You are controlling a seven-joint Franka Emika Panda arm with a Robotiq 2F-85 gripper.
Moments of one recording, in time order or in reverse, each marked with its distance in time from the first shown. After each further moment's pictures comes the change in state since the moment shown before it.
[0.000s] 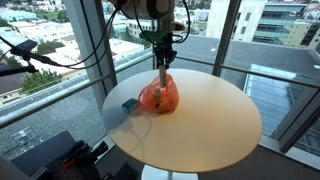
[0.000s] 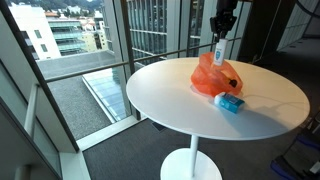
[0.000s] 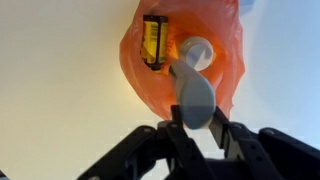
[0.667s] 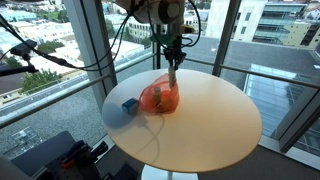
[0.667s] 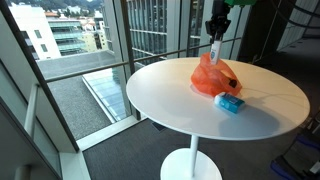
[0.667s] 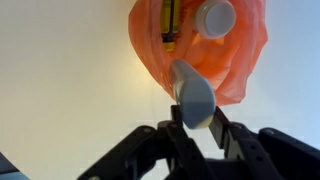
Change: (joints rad) arm -0.025 0.137 -0.014 0.168 0.002 0.000 0.000
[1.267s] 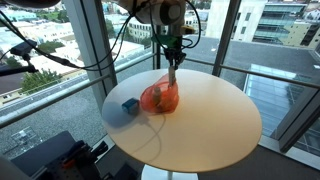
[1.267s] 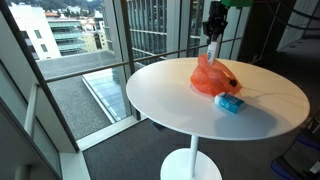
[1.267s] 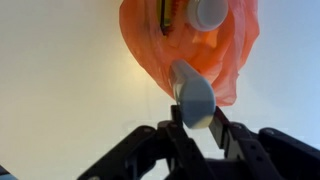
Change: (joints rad) arm -0.004 0.035 0.011 0.045 0.025 -0.002 -0.002
